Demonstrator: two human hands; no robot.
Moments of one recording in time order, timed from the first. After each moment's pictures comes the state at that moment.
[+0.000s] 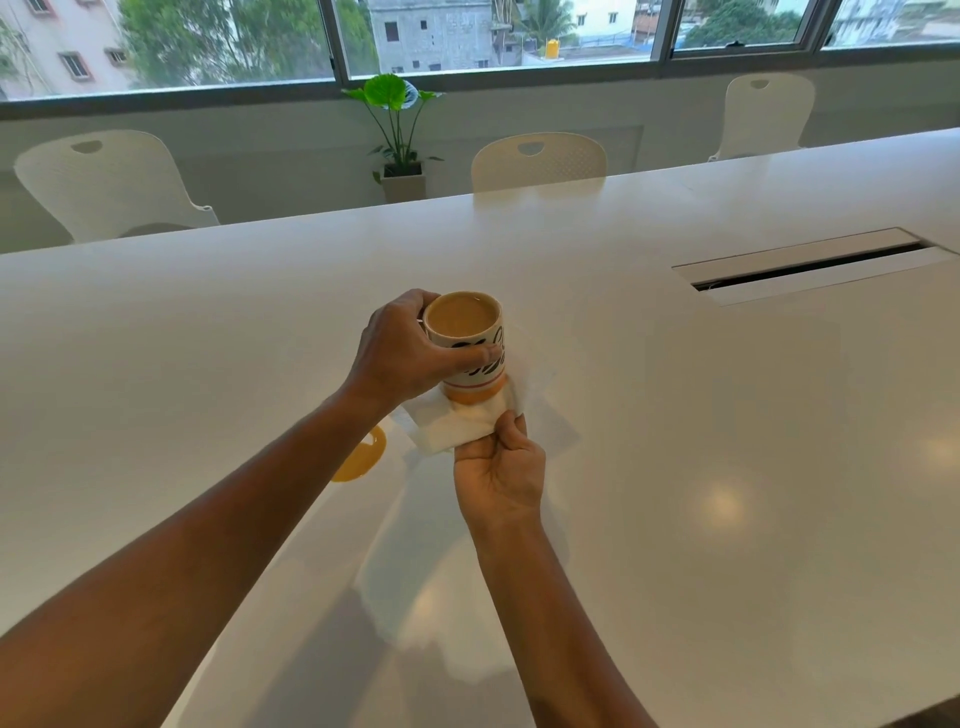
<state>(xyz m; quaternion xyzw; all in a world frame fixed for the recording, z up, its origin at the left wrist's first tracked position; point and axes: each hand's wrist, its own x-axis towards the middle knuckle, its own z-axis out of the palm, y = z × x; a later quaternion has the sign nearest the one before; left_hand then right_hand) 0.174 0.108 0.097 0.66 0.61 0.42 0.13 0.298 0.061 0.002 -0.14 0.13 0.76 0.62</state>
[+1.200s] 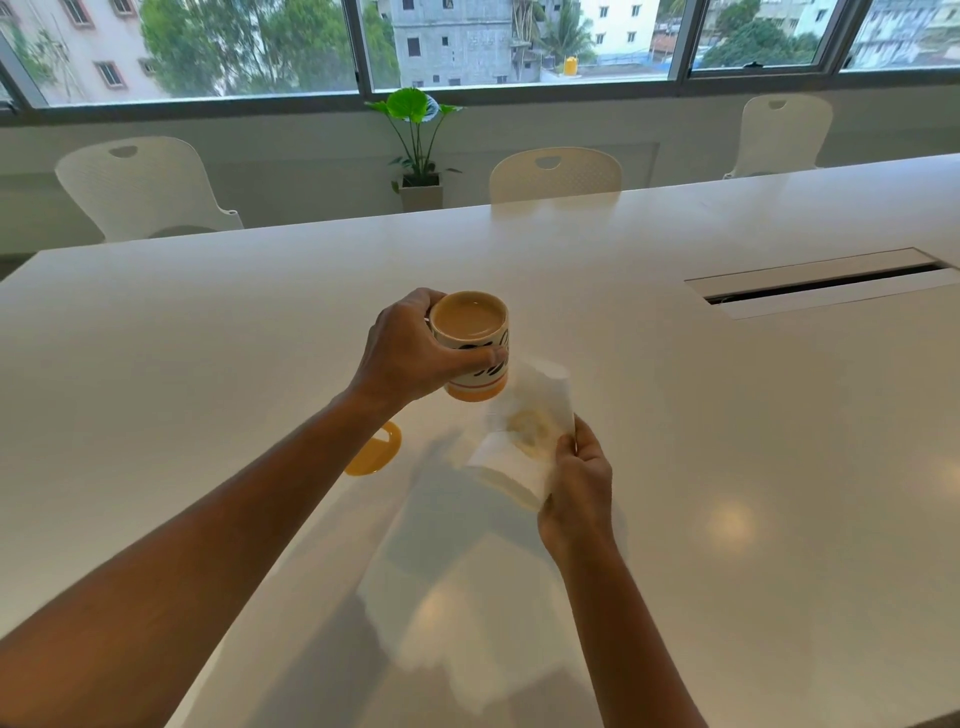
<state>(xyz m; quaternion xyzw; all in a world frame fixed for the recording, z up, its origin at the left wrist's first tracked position) 0.164 0.092 0.105 0.66 0.60 0.44 0.12 0.357 0.048 -0.009 -0.46 -0.21 0.62 0.60</state>
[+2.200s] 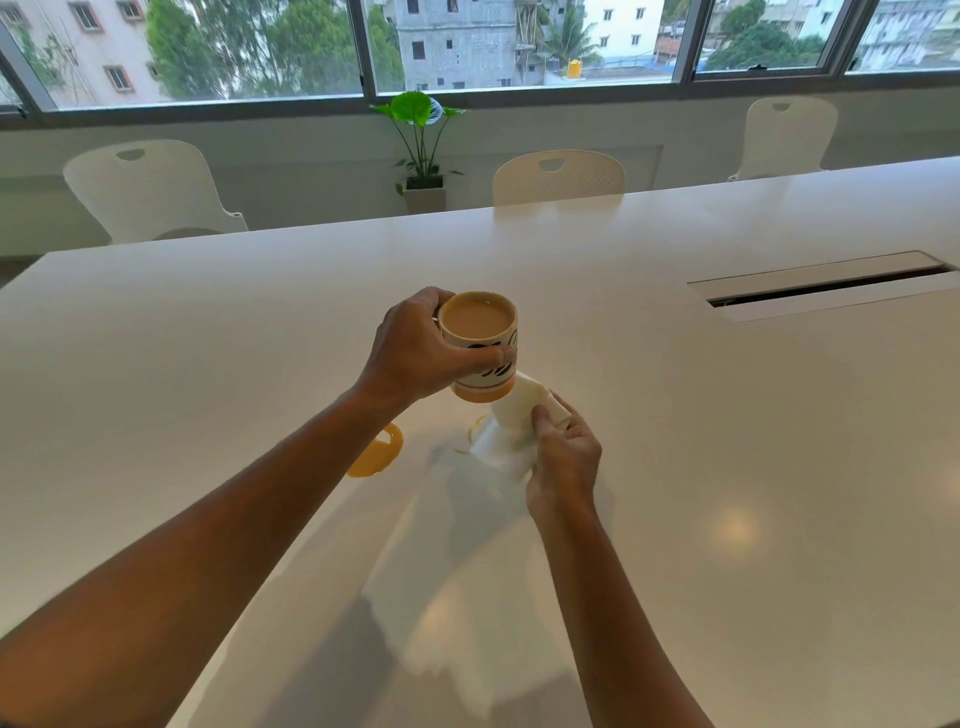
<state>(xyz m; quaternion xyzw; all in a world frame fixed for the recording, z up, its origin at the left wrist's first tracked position) 0.171 0.095 0.110 0.66 0.61 0.43 0.11 0.337 0.082 -0.010 -0.46 -0.21 0.57 0.64</state>
